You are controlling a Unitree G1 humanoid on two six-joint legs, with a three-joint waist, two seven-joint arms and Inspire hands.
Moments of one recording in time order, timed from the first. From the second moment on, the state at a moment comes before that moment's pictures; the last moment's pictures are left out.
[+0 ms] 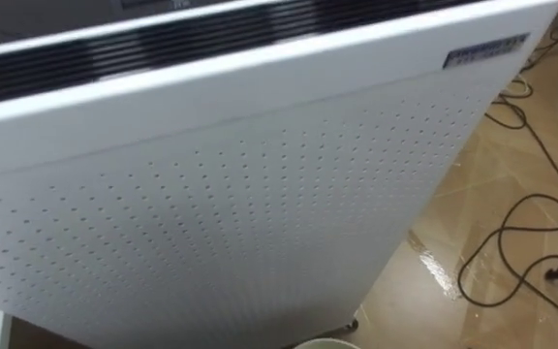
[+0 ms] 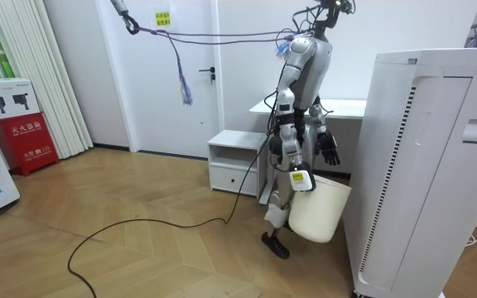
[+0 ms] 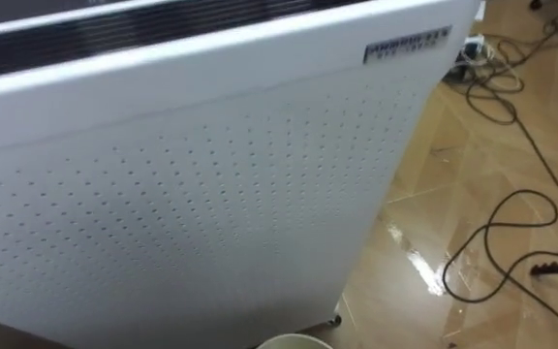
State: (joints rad) left arm 0.15 0.26 -0.24 0.94 -0.11 -0.23 -0.08; right arm 0.05 -0.30 0.25 1.06 0.31 -0.14 0.13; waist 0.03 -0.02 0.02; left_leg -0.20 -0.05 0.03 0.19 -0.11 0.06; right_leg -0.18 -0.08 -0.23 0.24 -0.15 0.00
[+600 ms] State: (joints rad) left arm 0.17 0.20 -0.10 1.13 -0.23 -0.20 -0.01; right arm 0.12 -0.23 0.11 1.17 0.34 -0.15 0.14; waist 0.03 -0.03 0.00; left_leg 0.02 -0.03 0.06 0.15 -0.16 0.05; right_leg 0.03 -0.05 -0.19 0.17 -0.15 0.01
